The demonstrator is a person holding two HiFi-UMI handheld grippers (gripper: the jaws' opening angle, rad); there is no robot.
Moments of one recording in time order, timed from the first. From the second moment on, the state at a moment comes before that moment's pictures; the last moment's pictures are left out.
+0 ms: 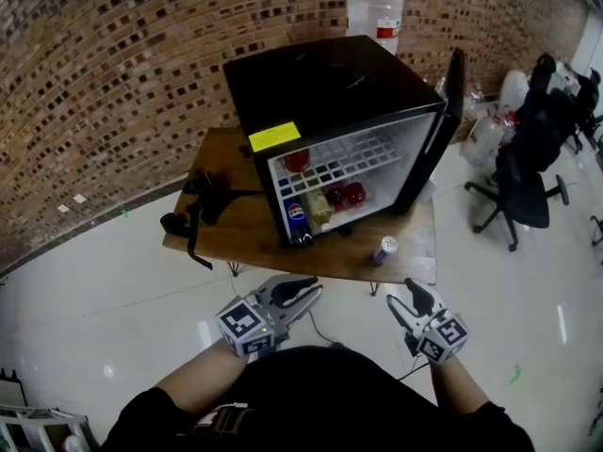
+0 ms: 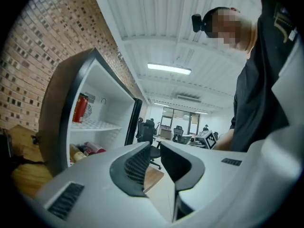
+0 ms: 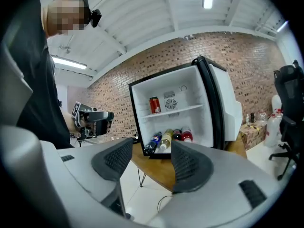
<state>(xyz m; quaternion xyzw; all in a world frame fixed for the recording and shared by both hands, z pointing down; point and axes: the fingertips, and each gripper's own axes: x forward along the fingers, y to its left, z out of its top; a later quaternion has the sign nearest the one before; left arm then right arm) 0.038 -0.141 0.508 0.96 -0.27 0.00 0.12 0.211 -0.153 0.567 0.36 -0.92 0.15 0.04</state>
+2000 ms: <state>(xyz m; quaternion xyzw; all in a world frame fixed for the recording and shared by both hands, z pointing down) -0.138 0.001 0.464 0.94 -0.33 -0.04 0.11 0.051 -0.013 0.487 0.34 -0.93 0.13 -0.01</state>
